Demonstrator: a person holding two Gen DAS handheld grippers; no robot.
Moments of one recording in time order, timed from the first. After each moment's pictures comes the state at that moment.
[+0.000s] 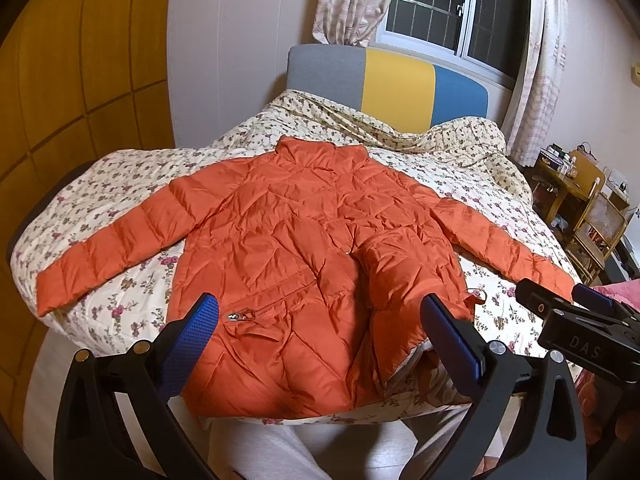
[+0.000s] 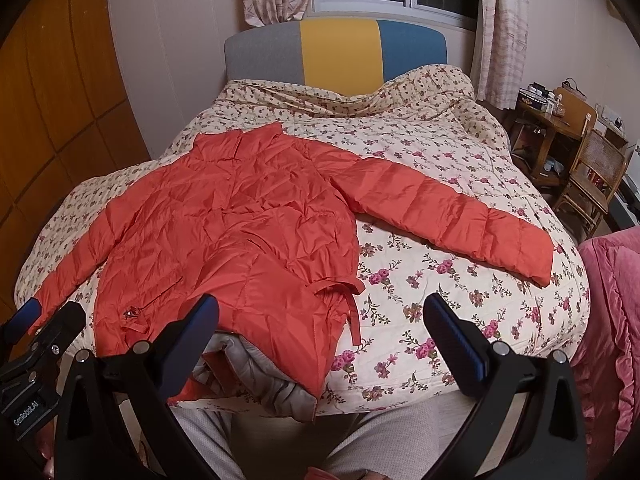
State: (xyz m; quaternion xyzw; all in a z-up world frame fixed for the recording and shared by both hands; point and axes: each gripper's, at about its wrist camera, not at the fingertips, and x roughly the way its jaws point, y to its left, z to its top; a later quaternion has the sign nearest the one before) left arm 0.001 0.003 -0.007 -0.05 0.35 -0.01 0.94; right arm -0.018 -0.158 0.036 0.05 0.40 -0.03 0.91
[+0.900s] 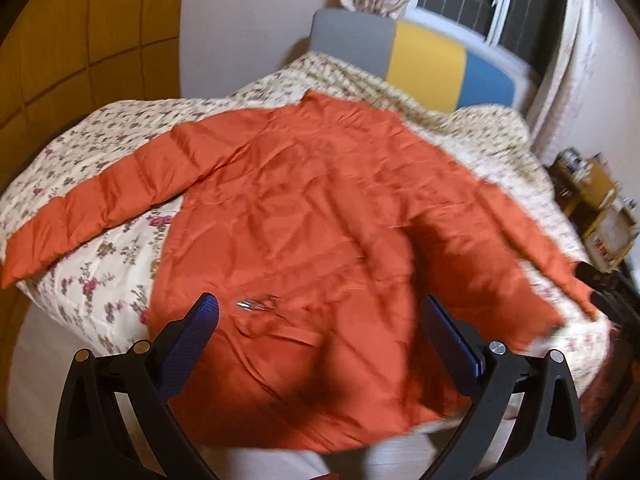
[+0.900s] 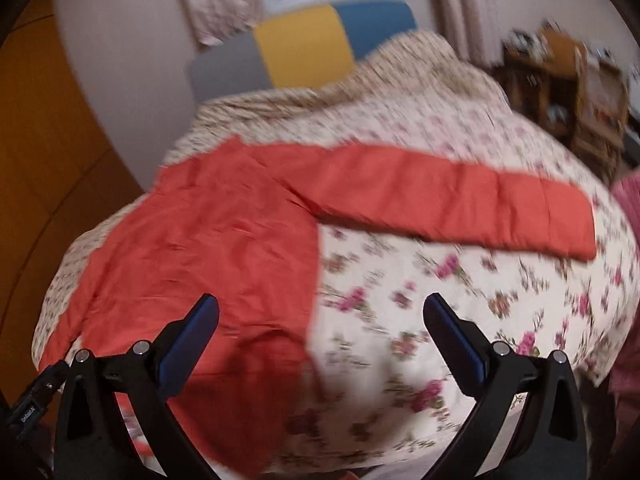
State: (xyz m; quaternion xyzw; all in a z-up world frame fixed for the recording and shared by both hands) left arm 0.063 0.050 -0.085 -0.08 0.40 0.01 0.91; right arm 0.043 -0.258 -0.042 0.17 0.40 -0.04 0.90
